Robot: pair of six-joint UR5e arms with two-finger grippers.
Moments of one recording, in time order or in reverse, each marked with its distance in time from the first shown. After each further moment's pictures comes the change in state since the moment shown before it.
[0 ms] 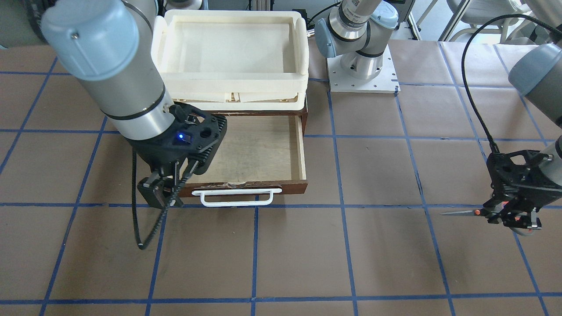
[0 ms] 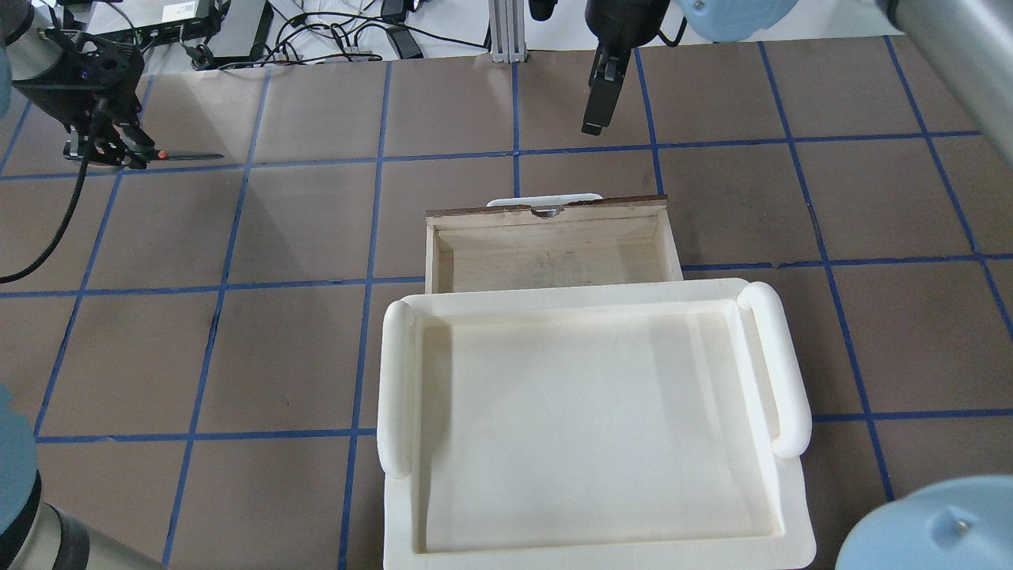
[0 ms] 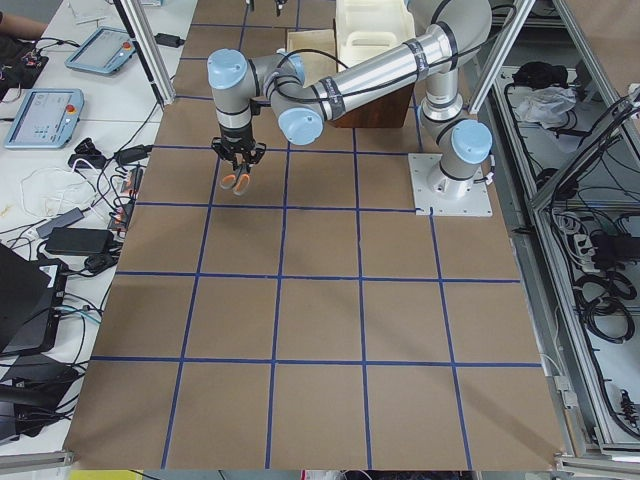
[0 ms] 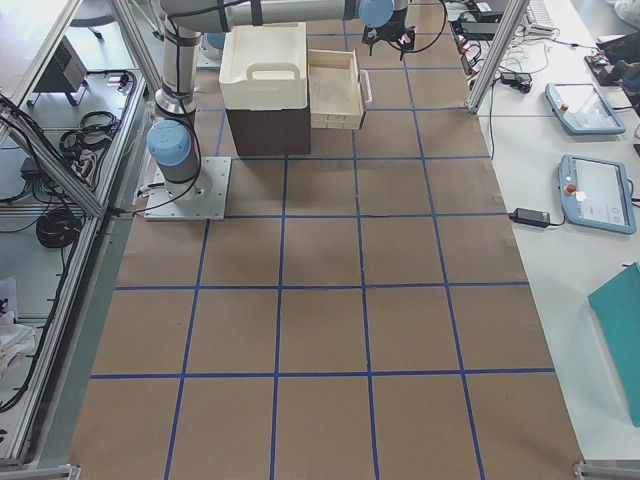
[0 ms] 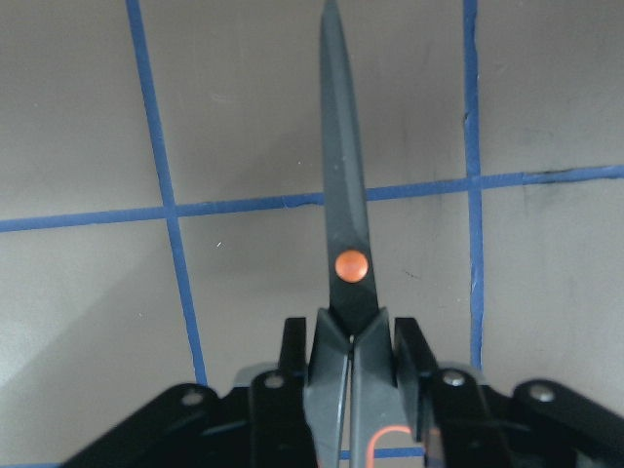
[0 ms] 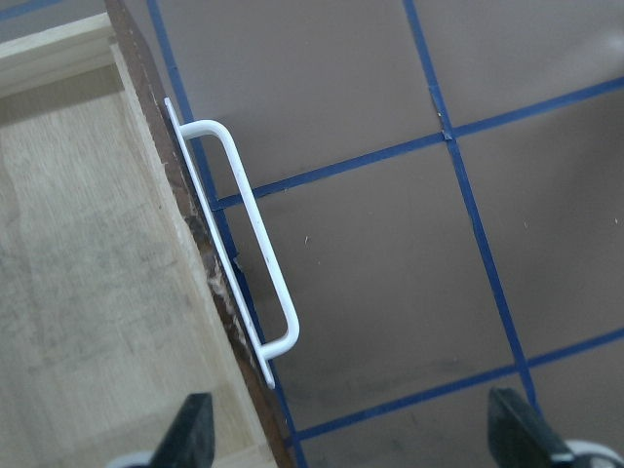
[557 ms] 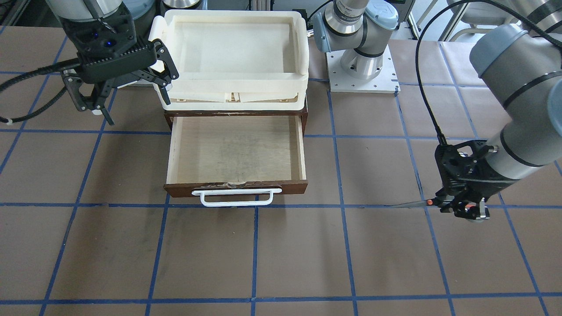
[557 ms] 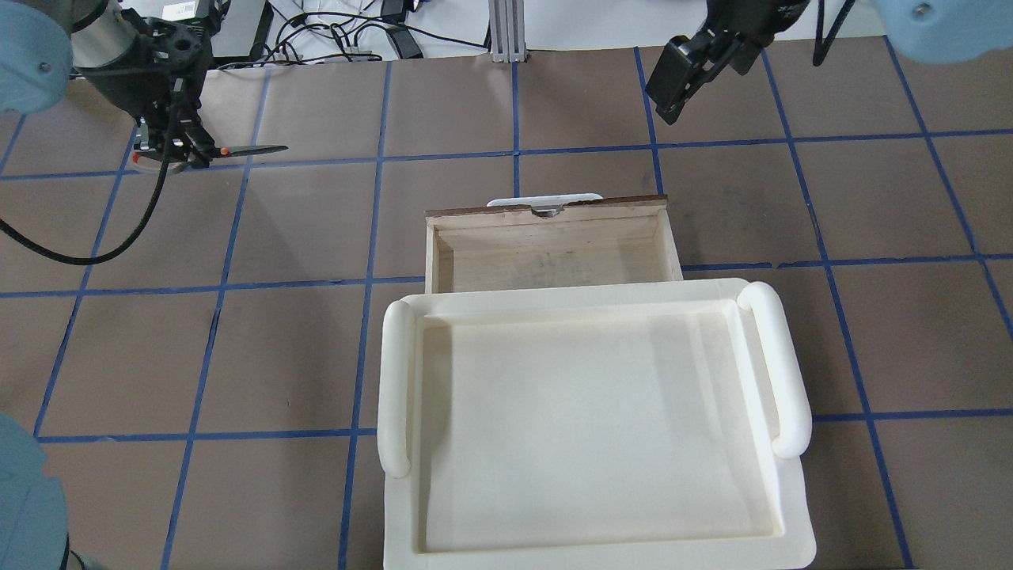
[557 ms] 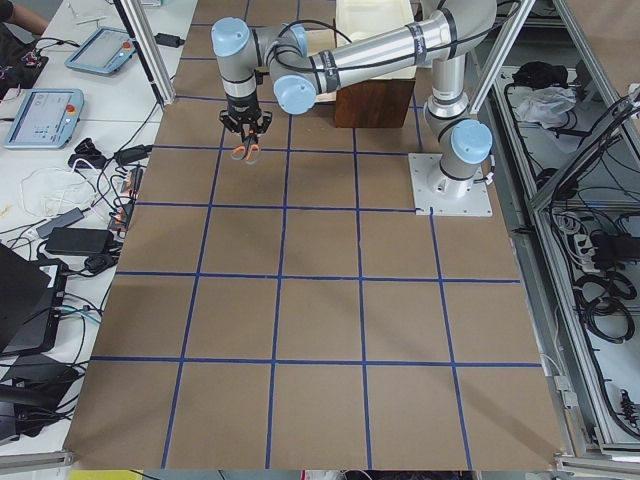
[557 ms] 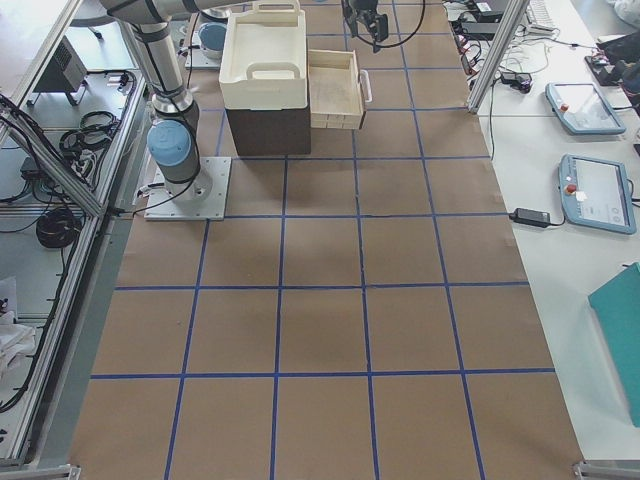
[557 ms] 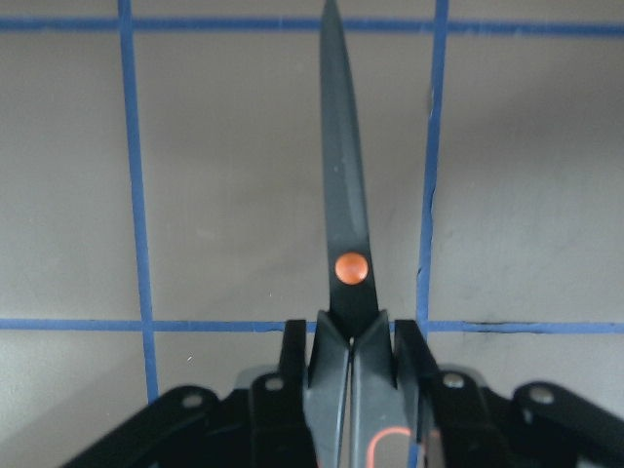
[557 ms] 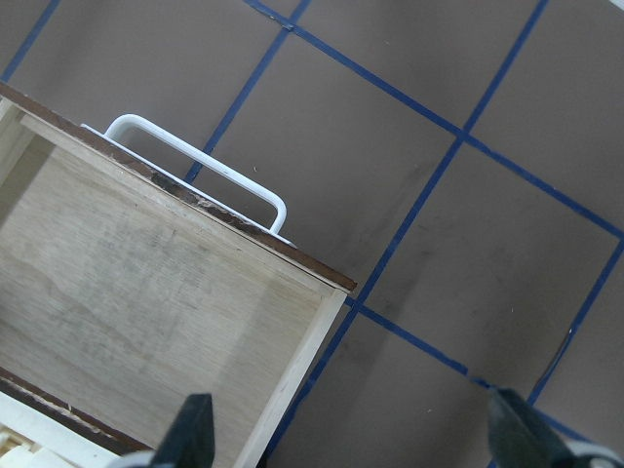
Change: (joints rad) left arm -0.172 0.050 0.000 -0.111 -0.009 -0.278; right arm -0.055 -0.281 0.179 0.040 -0.089 0.707
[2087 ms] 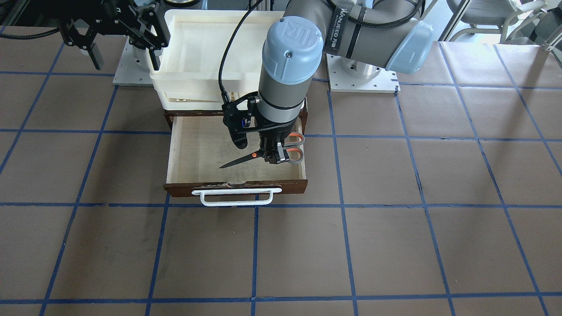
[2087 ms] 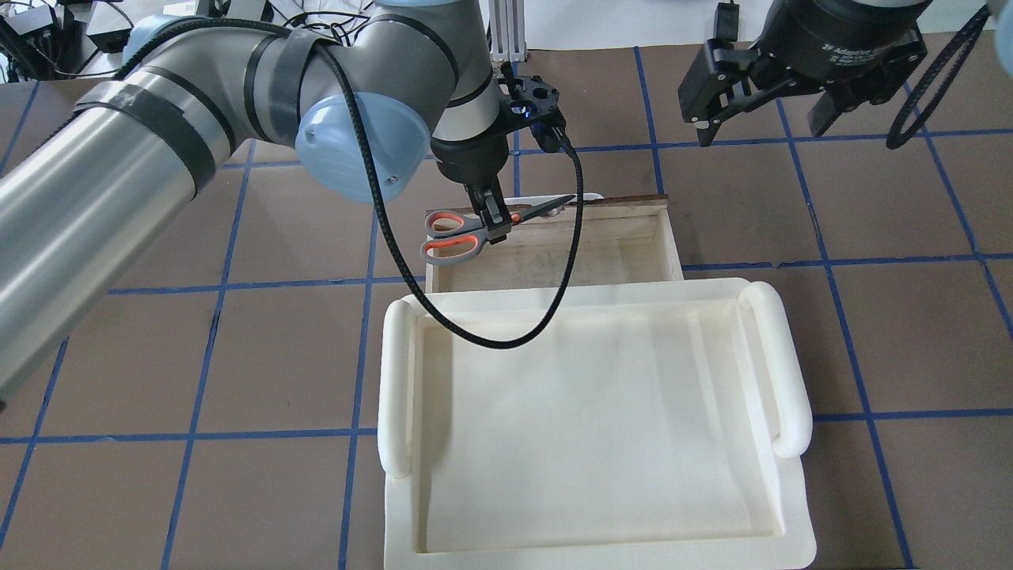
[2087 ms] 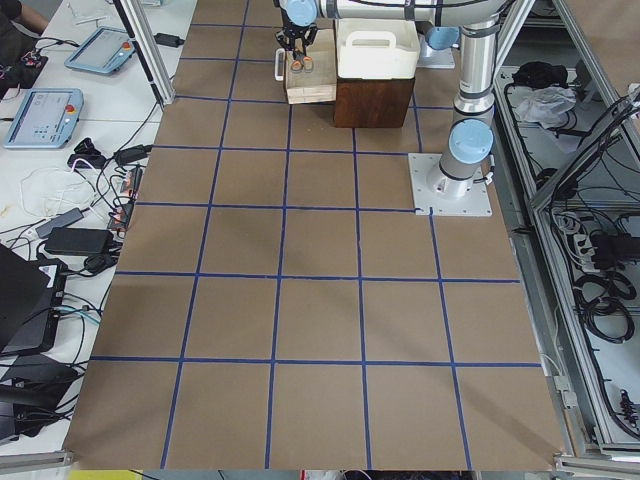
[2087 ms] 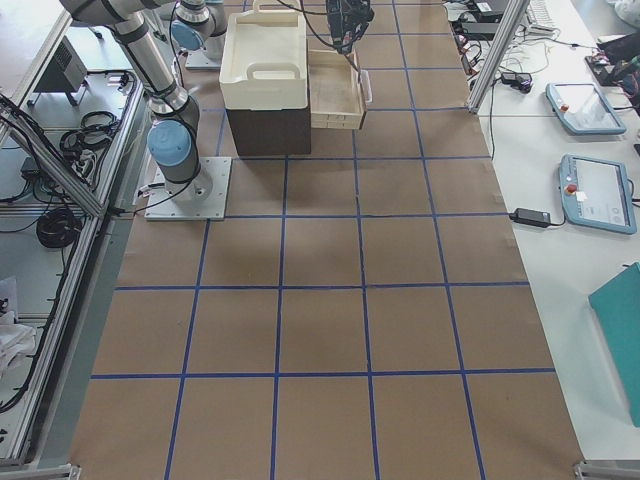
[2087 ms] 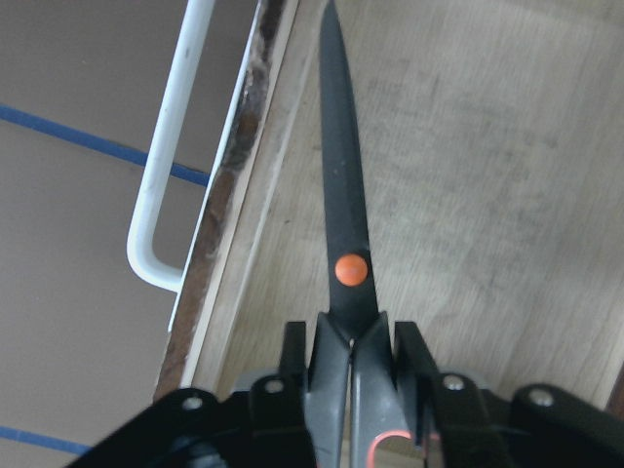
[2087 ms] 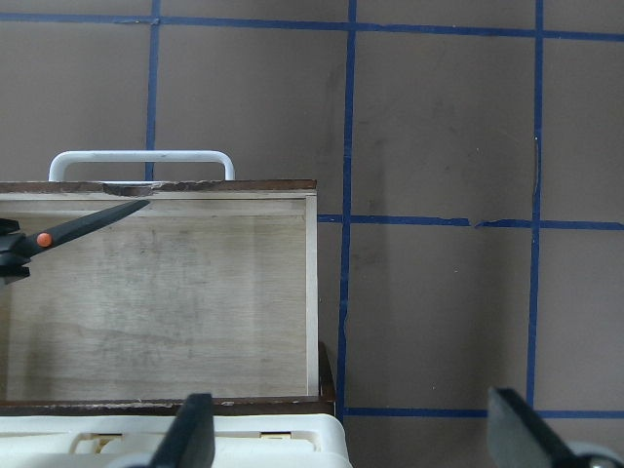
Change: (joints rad) left arm -0.558 -0.004 -0.069 0.029 -0.102 -0.881; right arm -0.002 -0.130 0.051 0.078 -0.049 0.403
